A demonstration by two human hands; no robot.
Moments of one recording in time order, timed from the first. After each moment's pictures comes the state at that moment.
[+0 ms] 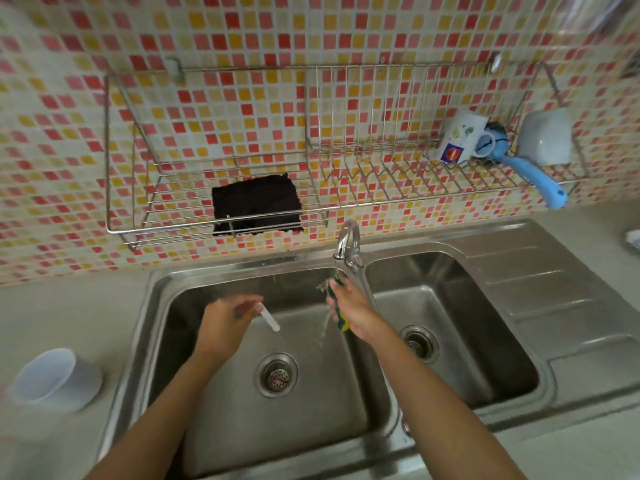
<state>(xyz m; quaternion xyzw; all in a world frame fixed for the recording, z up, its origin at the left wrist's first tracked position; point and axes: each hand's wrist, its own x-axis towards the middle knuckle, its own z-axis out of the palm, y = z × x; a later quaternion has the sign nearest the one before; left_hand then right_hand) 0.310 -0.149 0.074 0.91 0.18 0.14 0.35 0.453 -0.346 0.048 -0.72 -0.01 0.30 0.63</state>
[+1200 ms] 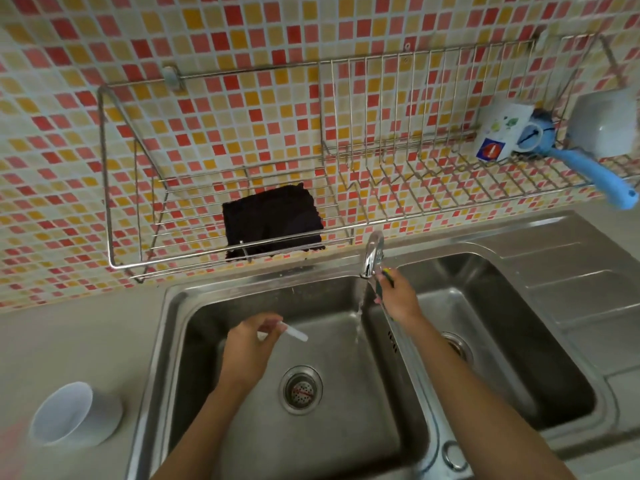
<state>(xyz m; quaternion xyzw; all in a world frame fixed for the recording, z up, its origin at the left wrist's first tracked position) 0.330 -0.143 0.057 0.90 0.20 0.14 0.37 0.531 -0.359 0.019 -0.84 -0.02 0.13 0.53</state>
